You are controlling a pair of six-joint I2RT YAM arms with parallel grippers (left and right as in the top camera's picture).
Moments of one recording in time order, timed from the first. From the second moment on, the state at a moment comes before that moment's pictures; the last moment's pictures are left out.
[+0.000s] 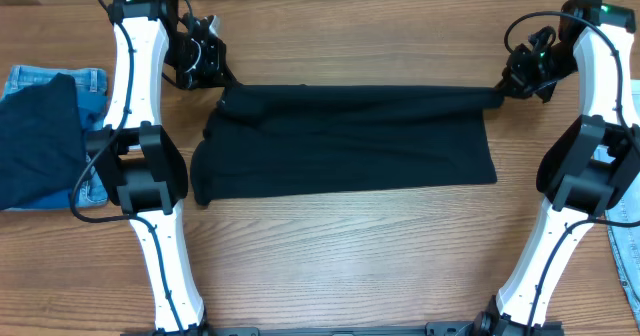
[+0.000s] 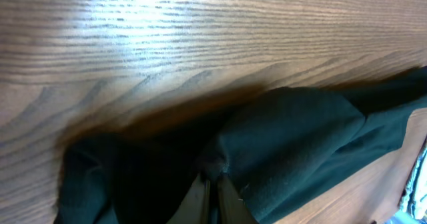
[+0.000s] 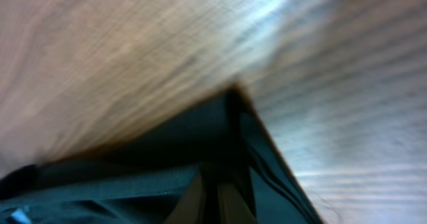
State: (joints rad) left arm 0.08 2.46 2.39 -1.44 0.52 0.00; right arm -0.30 2.43 2.28 -1.44 -0.40 0.23
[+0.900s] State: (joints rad) left arm 0.15 2.35 2.39 -1.49 0.52 0.04; right arm -0.15 2.42 2.28 -1.22 -0.21 -0.05
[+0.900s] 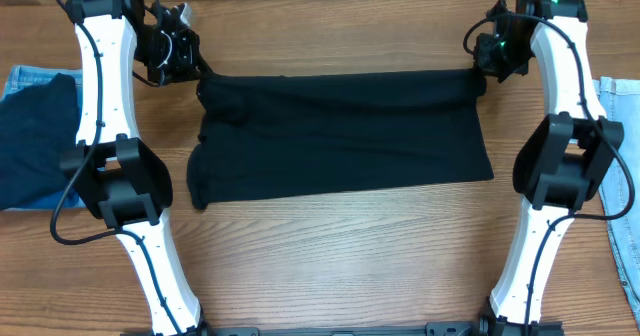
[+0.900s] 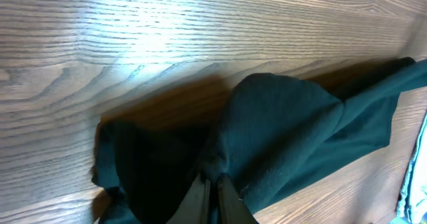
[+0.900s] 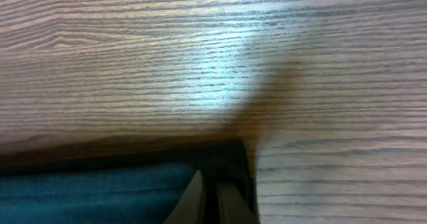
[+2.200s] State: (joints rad) left arm 0.10 2.35 2.17 -1.68 0.32 0.09; right arm -0.09 2.30 2.08 -1.38 -0.05 -0.24
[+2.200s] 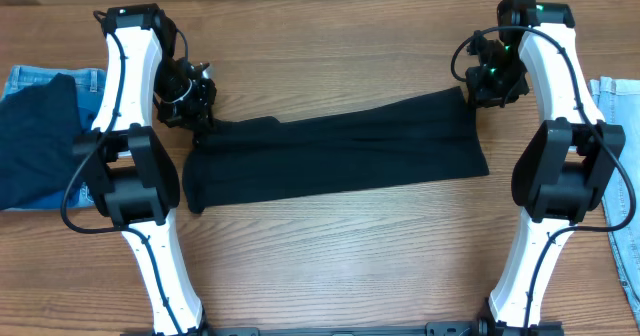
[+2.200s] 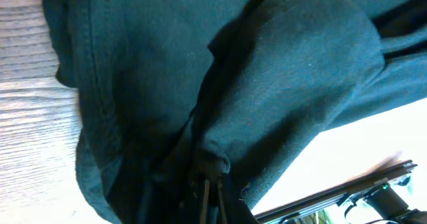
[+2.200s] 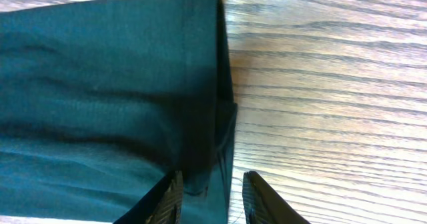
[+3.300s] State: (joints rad) left arm 0.10 2.35 2.17 -1.67 0.31 0.09; right arm 0.13 2.31 1.93 -1.24 -0.30 -0.19
